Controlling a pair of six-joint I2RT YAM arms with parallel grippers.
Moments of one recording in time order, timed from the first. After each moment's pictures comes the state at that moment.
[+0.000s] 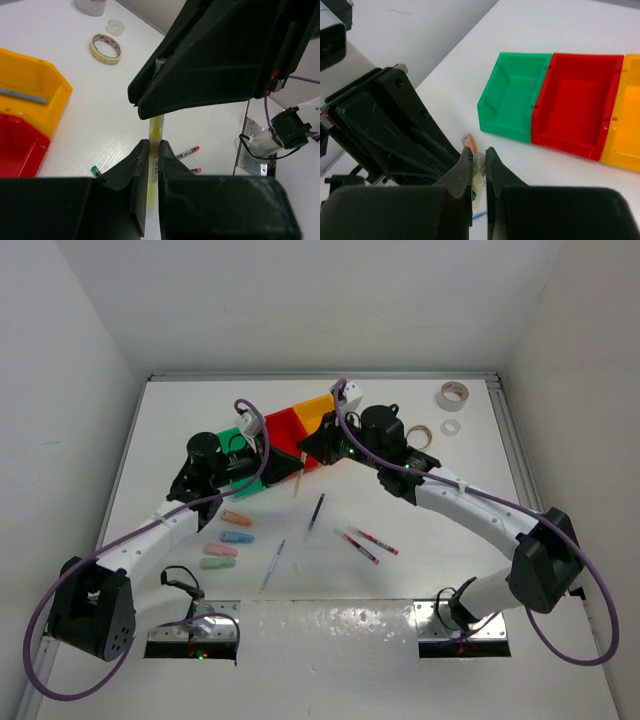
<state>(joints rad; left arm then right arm) -0.33 1.15 0.66 0.41 0.78 -0.35 0.71 1.45 1.09 0.14 -0.23 0.38</state>
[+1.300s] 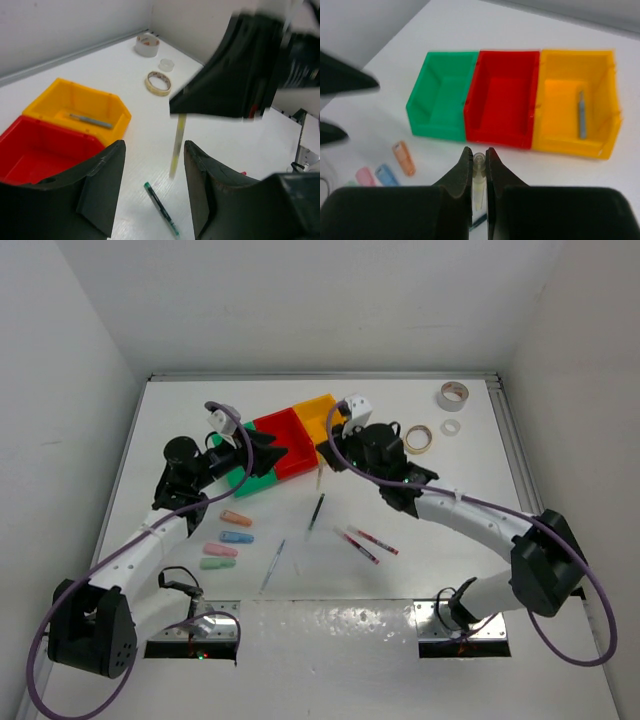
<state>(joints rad) -0.22 1.06 0.62 0.51 0.69 -0.27 0.73 1.41 0.88 0.28 0.05 0.25</state>
